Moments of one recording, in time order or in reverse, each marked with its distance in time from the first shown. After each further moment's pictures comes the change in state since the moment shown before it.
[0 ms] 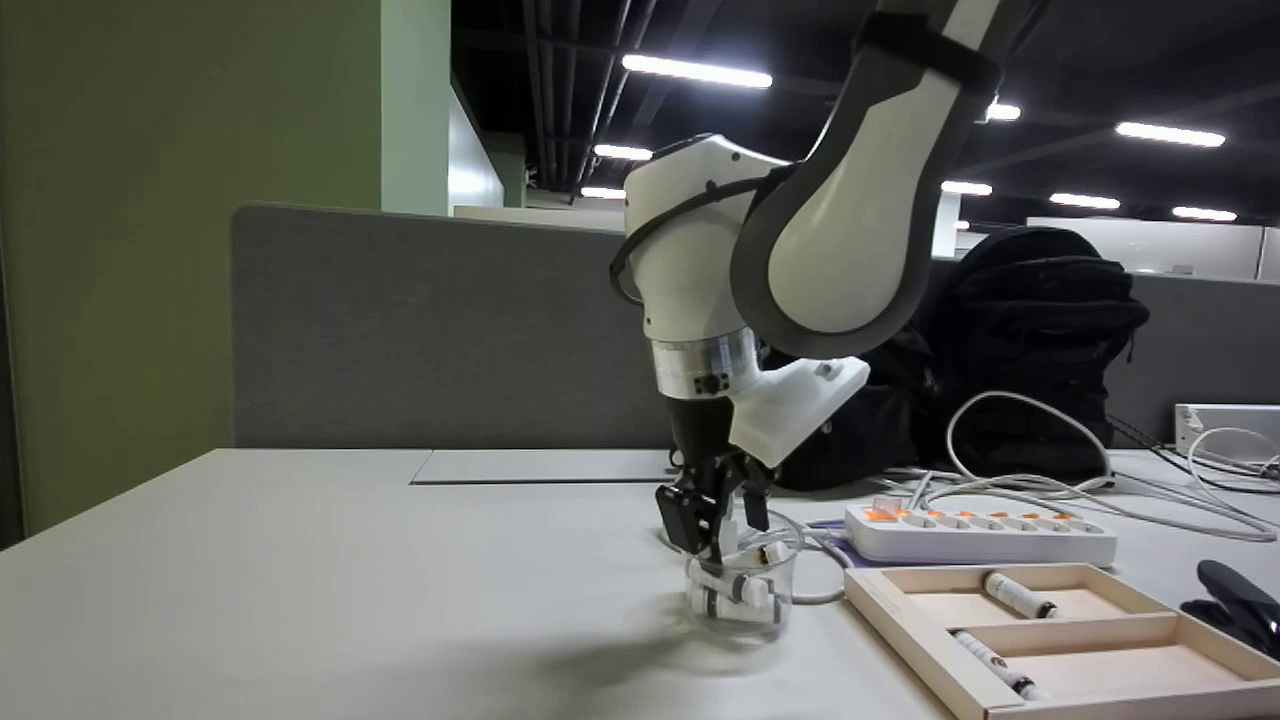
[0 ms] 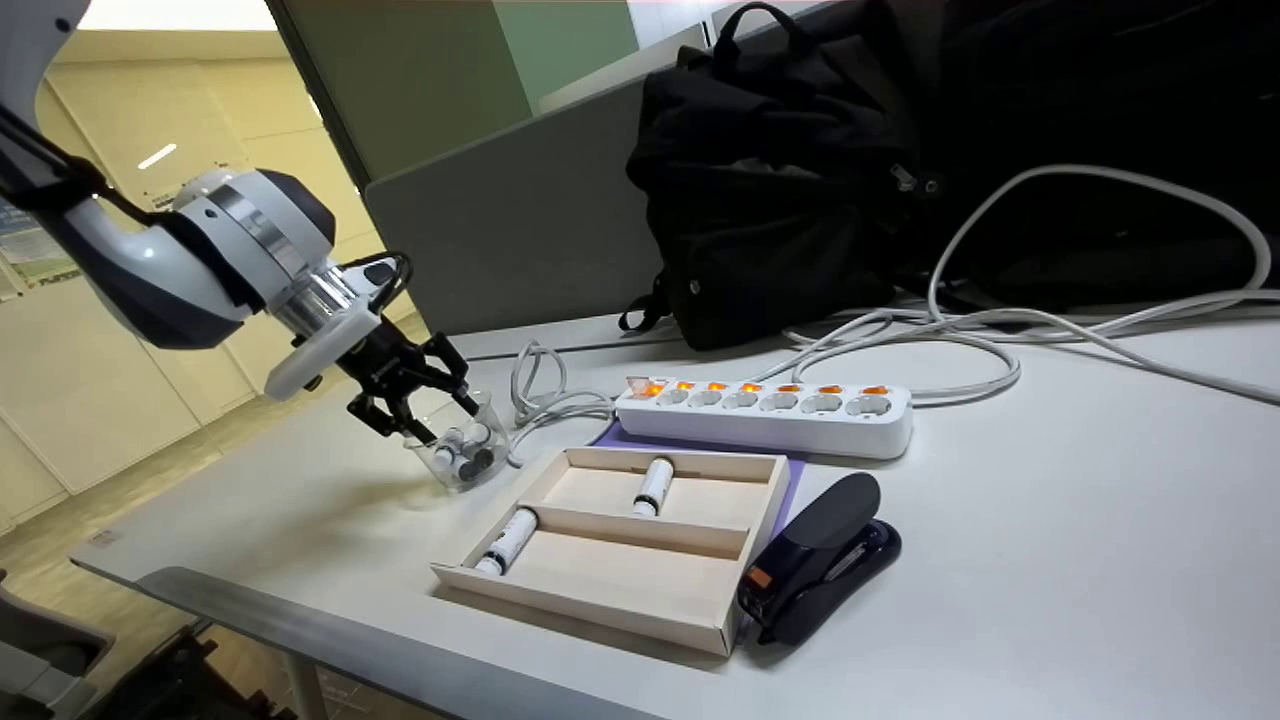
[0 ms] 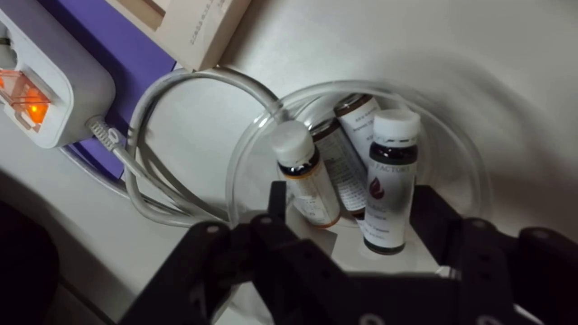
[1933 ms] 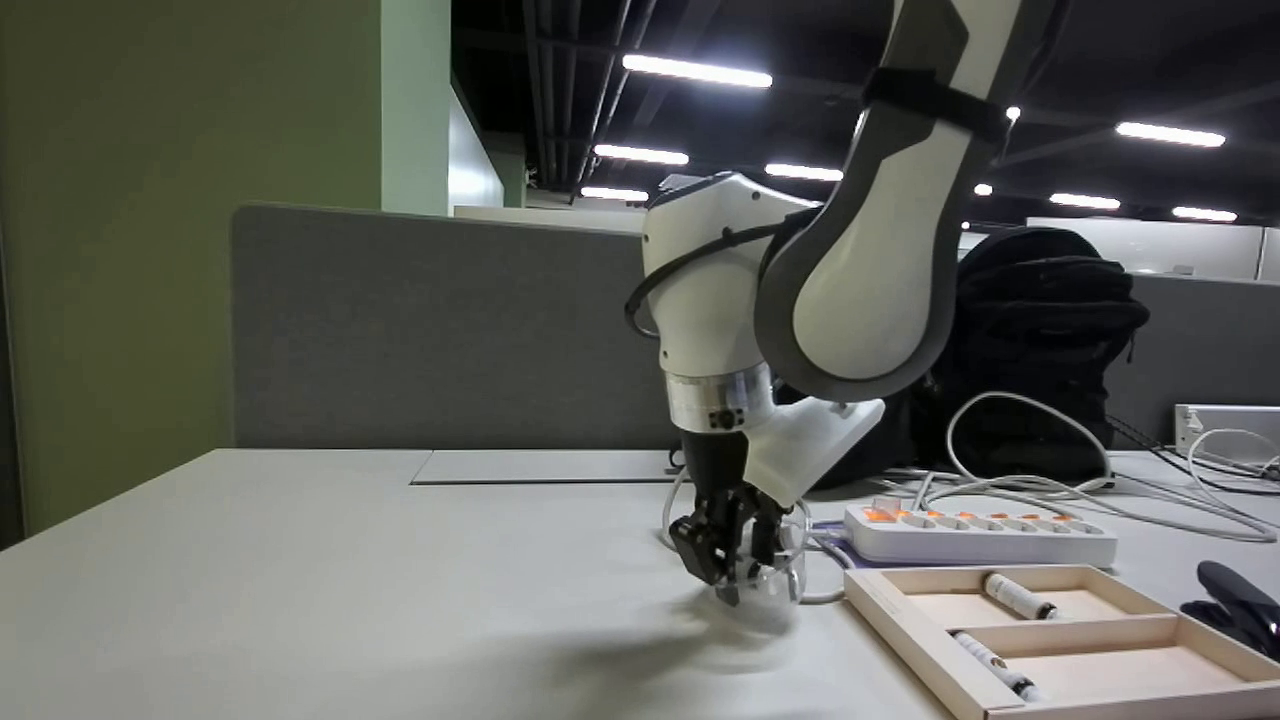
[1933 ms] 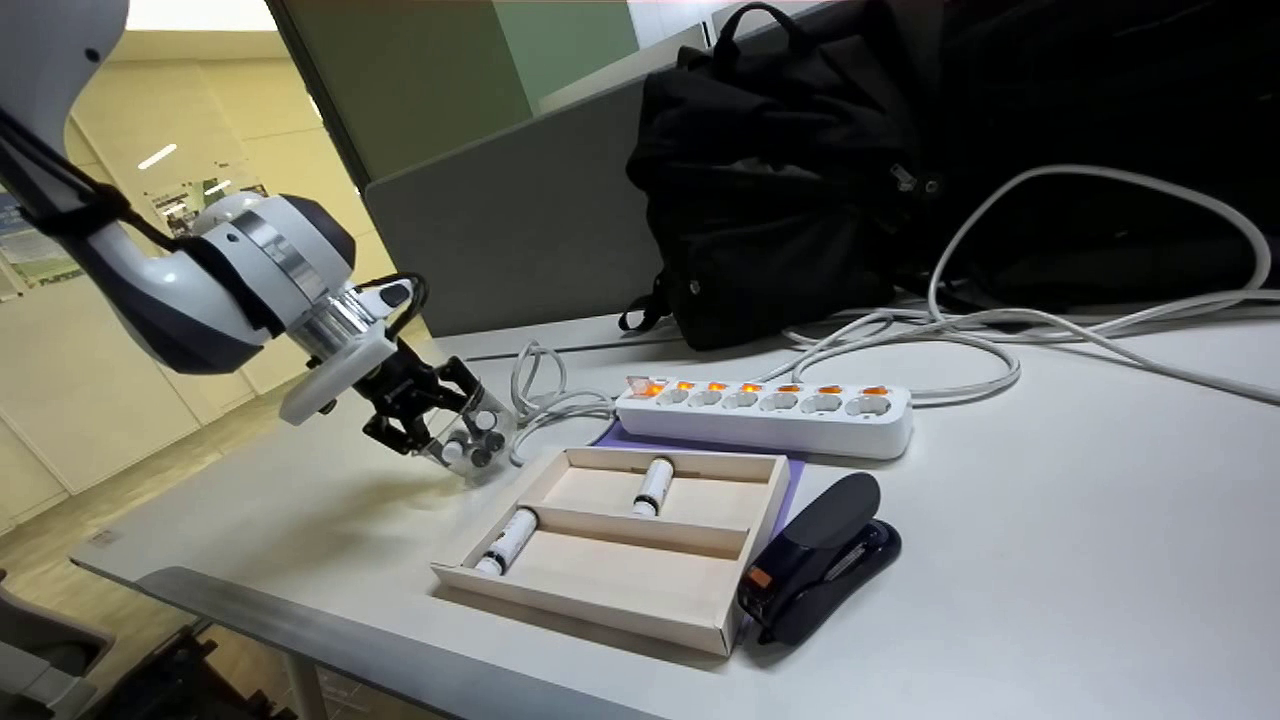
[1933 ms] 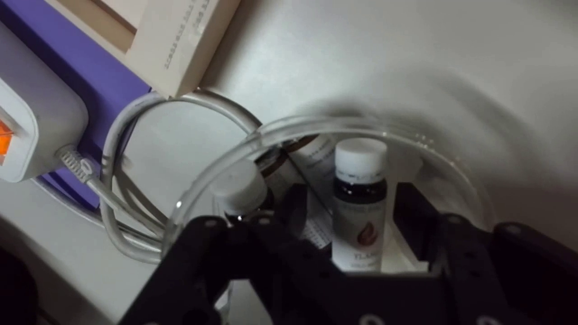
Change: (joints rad) arm 0.044 0.050 -0.074 -0.015 -0.007 0.084 0.026
